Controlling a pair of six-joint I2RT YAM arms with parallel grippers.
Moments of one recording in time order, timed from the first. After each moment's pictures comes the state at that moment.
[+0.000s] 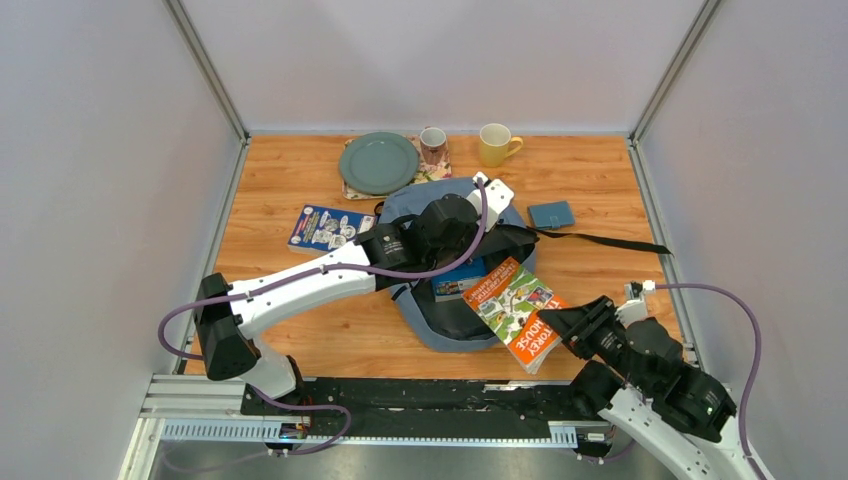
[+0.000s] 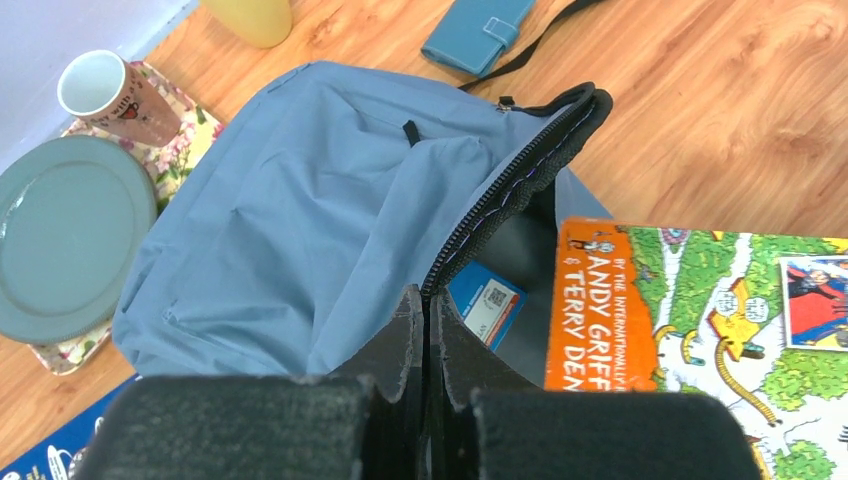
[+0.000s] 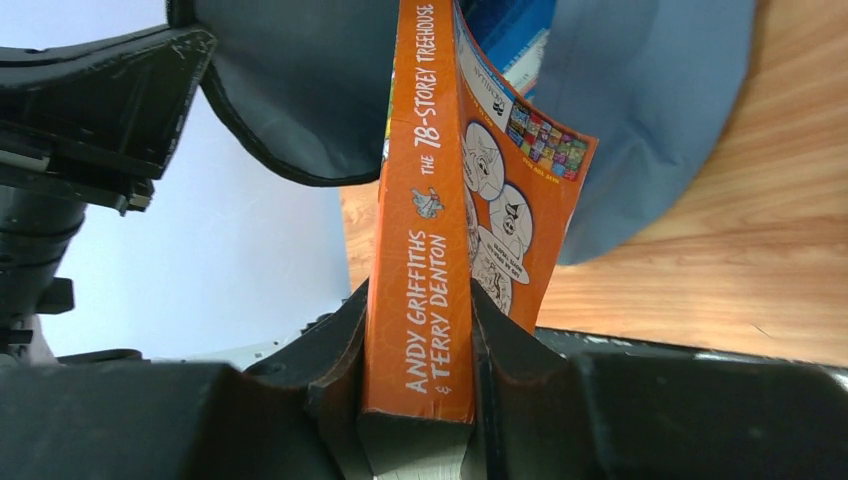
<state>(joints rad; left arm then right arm) -1.12 1.54 1.46 -0.40 -0.33 -0.02 0.80 0.03 0.64 -0.99 0.21 1.34</state>
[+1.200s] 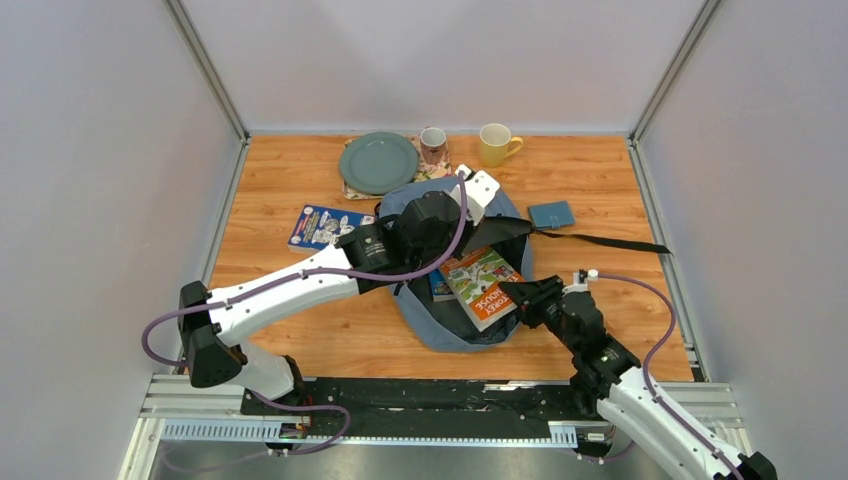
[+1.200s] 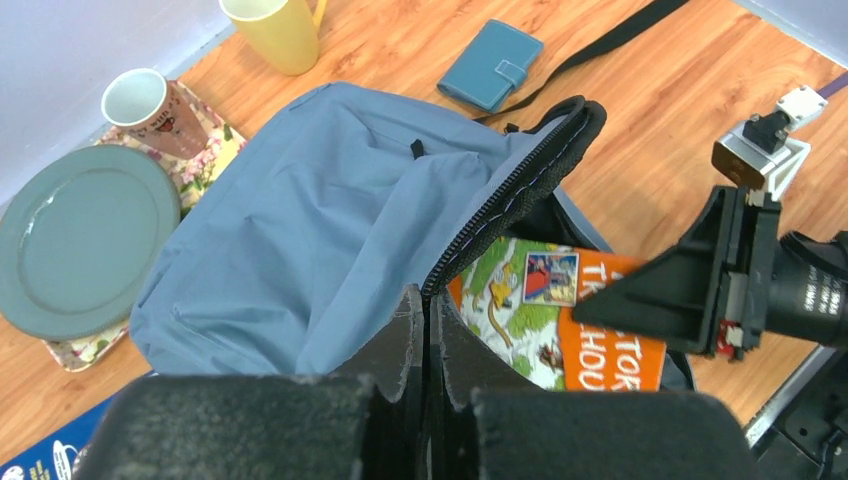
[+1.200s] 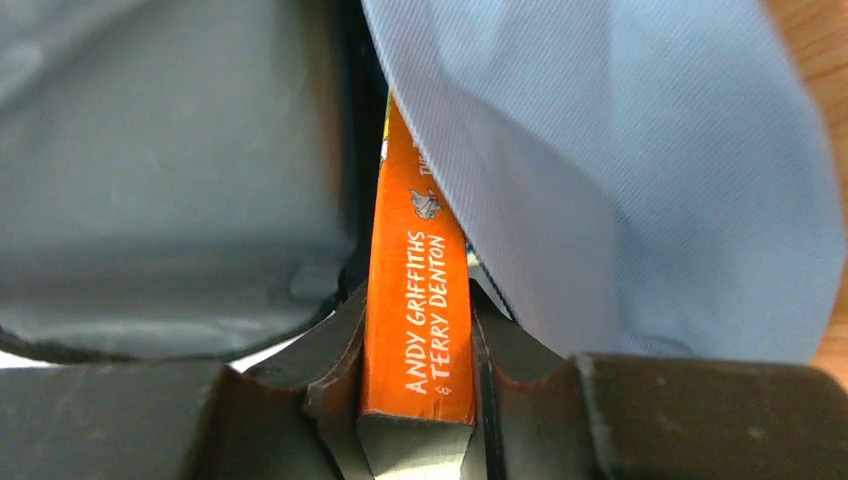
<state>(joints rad) -1.11 1.47 1.44 -0.36 -0.36 -0.03 0.59 0.41 0.11 -0.03 0.04 1.50</state>
